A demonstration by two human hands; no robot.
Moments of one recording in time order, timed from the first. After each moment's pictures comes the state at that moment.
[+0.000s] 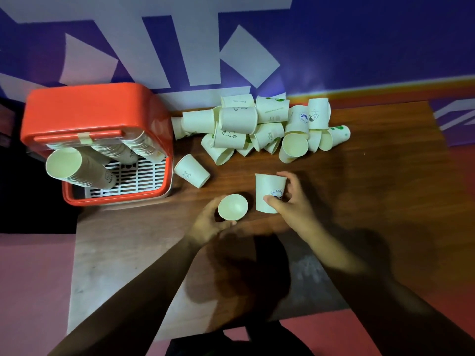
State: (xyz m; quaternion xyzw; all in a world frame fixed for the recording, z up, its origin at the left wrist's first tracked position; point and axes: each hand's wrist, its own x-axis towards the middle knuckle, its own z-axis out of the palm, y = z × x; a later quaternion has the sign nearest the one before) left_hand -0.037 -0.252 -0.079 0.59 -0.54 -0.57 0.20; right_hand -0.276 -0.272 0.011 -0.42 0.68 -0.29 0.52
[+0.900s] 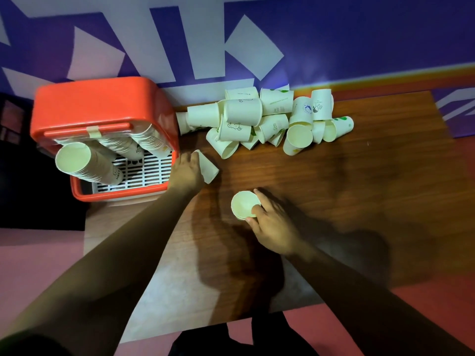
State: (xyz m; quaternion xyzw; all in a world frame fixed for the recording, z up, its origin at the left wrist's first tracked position) left_hand 0.007 -0.342 -0.038 0.70 -0.68 -0.21 0.00; right_hand -0.232 -0.218 -0.031 -0.78 0.58 -0.02 0.24
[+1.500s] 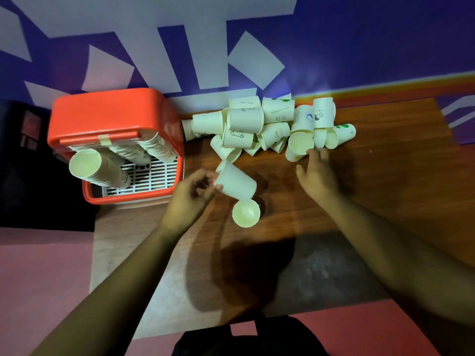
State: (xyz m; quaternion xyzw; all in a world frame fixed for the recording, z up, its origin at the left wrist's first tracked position) left_hand -0.004 -0.271 0.049 0.57 -0.60 -0.45 0.34; right_hand -0.318 -0.332 -0.005 -0.63 0.75 -0.11 0.17
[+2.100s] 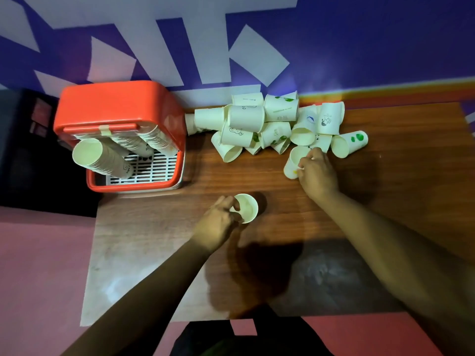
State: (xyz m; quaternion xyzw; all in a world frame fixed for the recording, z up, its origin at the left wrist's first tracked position) left_hand -0.062 -0.232 -0.020 0.52 -0.81 -0.26 0.12; right_hand -0.339 -0.351 -0.025 -0.73 0.67 -0.06 0.12
